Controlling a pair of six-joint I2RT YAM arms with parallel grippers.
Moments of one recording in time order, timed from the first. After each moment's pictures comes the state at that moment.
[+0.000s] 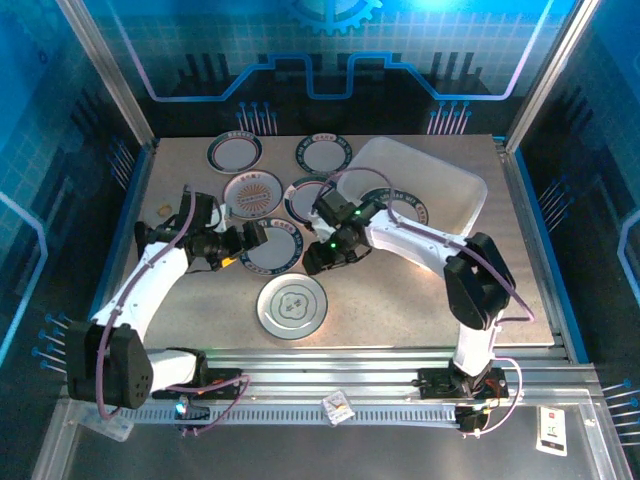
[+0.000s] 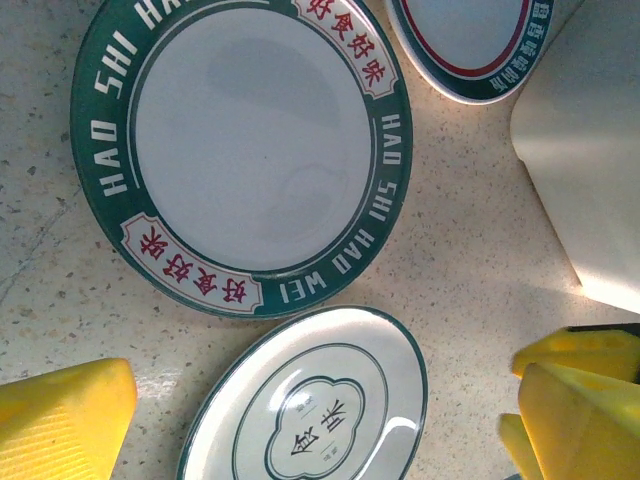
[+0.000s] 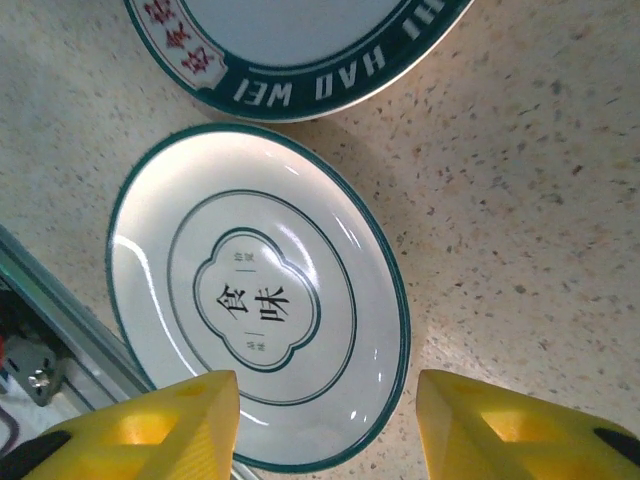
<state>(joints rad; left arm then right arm) -0.07 1.24 0.90 -0.70 0.41 -0.57 0.76 1.85 1.43 -0.81 -0.34 0.34</state>
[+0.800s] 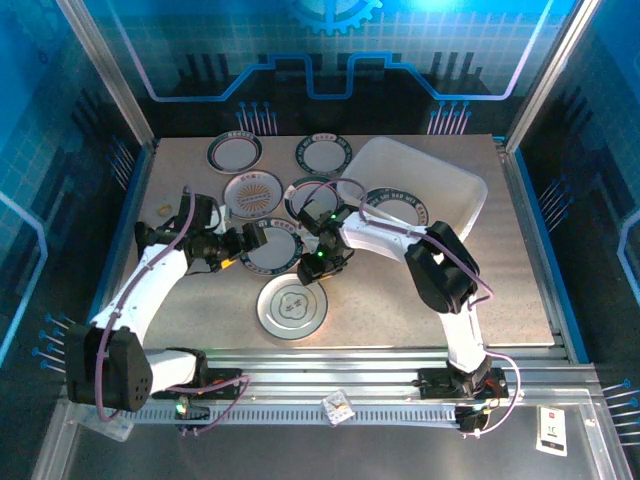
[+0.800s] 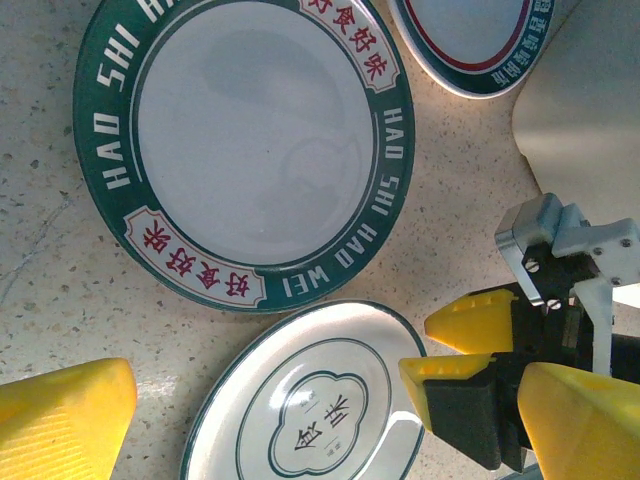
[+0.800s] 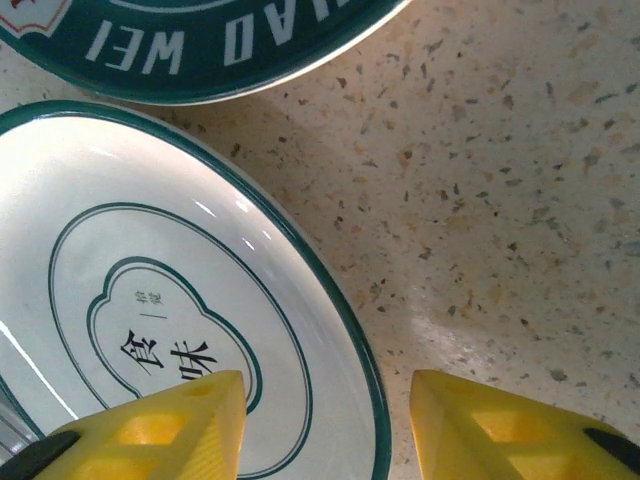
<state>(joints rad) -0.07 1.23 0.89 -0.71 0.41 -0.56 0.79 2.06 1.53 -0.87 -0.31 0.30</state>
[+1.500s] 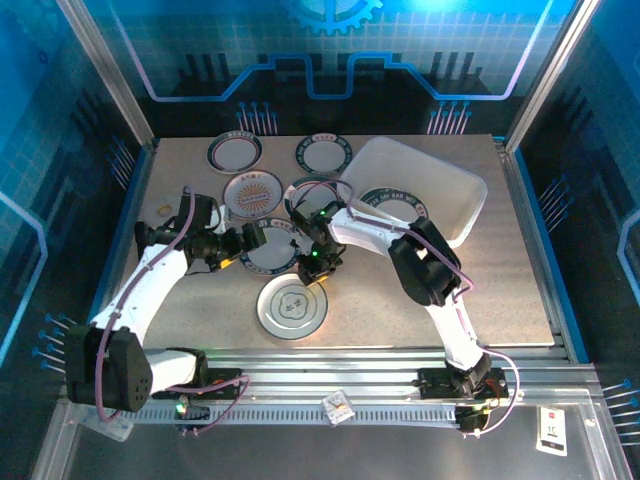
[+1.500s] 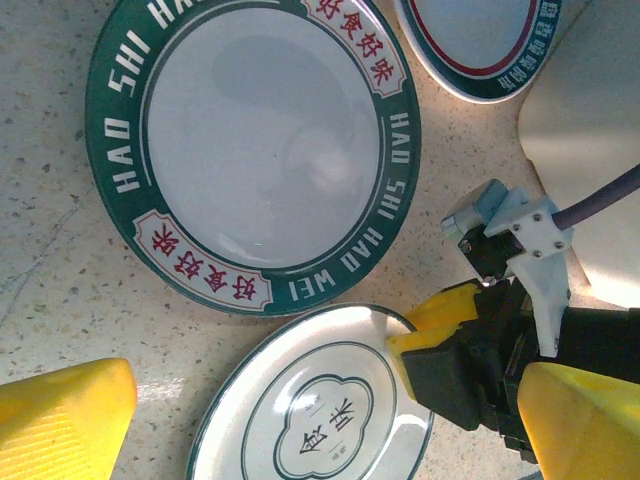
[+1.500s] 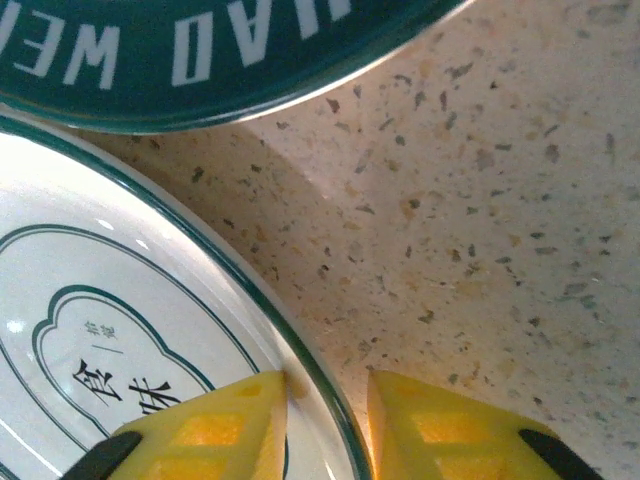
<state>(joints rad) -0.07 1.22 0.89 -0.71 0.39 -0.56 0.79 2.19 1.68 -0.99 -0.32 0.22</state>
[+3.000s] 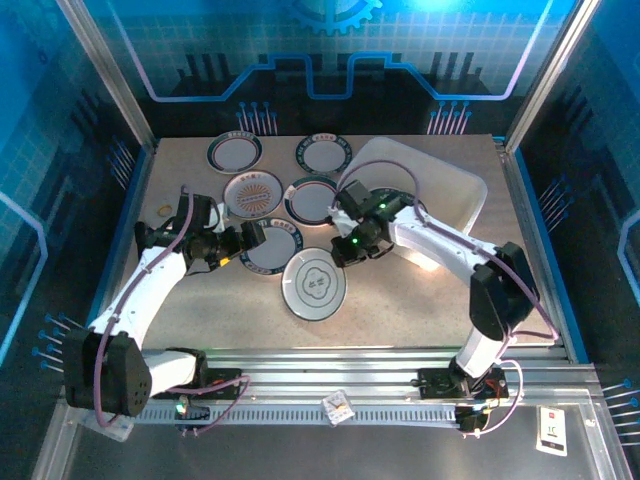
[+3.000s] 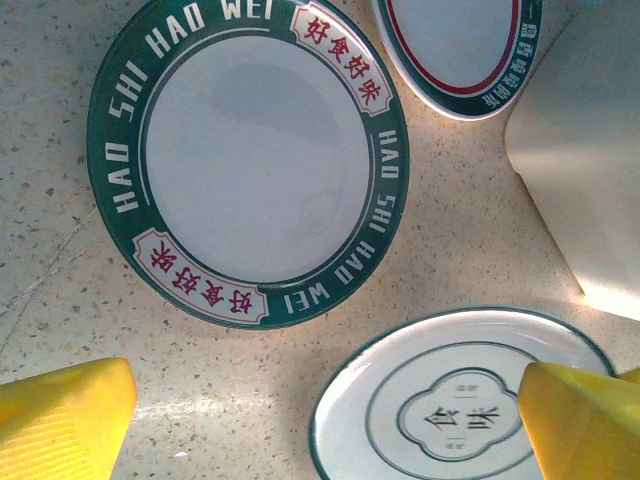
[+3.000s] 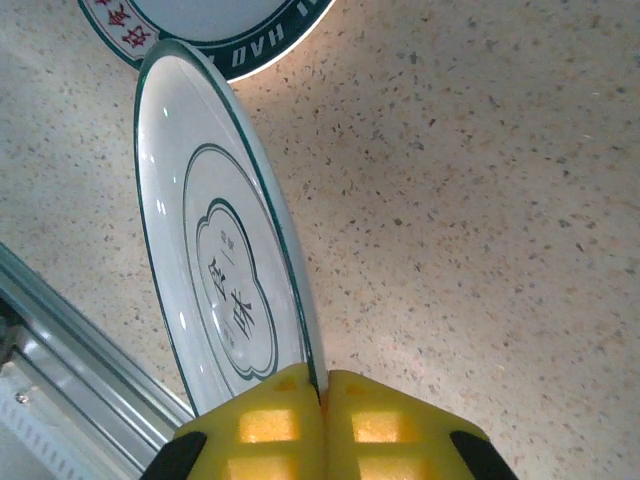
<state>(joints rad) -0.07 1.21 0.89 -0.68 0.39 -0.56 0.66 1.69 1.37 -0.92 -0.30 0.24</state>
